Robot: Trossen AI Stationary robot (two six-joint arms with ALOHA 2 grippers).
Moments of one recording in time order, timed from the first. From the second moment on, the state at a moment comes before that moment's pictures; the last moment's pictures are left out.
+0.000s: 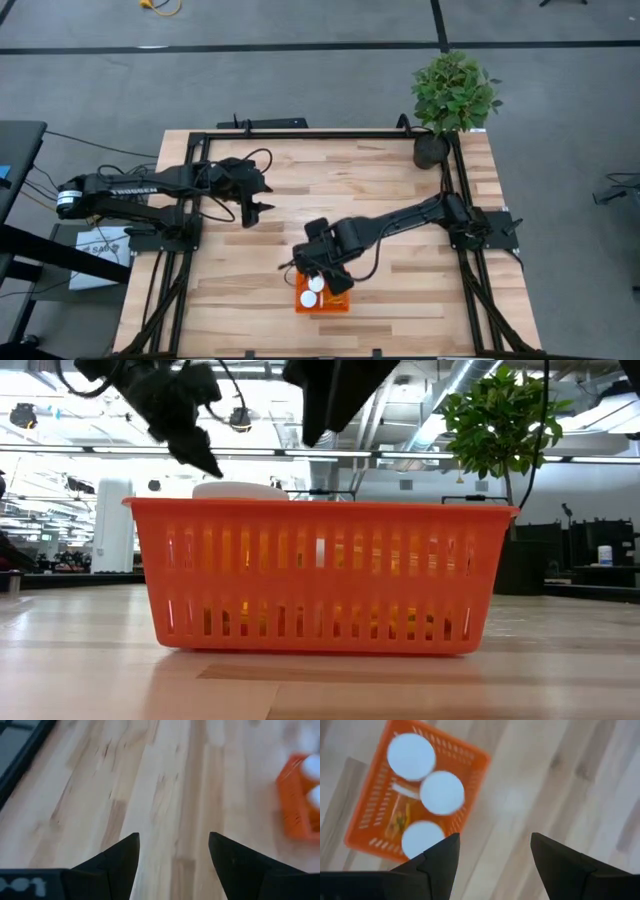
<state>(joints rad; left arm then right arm) 0.20 1.01 0.76 -0.48 0.04 0.02 0.32 2.19 2.12 -1.23 0.10 -0.19</state>
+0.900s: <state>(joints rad) 0.02 0.42 0.69 -0.29 -0.08 -0.12 0.23 1.71 2.17 -1.07 0.29 -0.03</state>
